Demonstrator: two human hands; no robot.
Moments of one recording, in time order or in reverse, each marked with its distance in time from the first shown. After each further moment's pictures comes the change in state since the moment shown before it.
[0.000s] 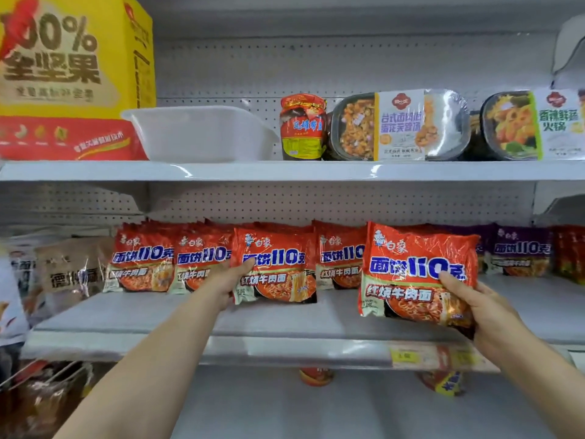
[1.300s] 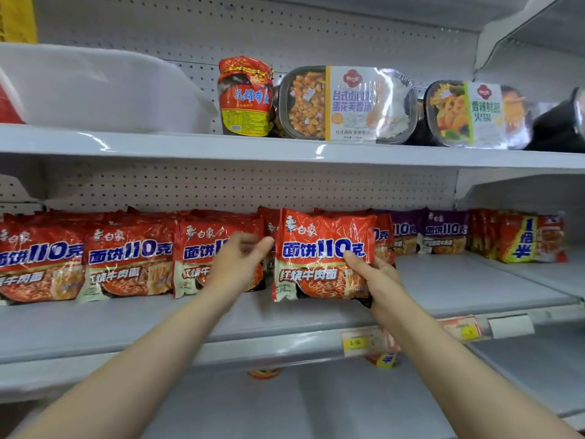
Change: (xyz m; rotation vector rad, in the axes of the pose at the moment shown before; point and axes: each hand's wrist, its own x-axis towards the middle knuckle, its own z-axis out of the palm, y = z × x) left_hand -0.033 0.001 0.107 0.476 -0.110 0.354; right_hand 0.036 0.032 0.056 -0.037 -0.034 -0.030
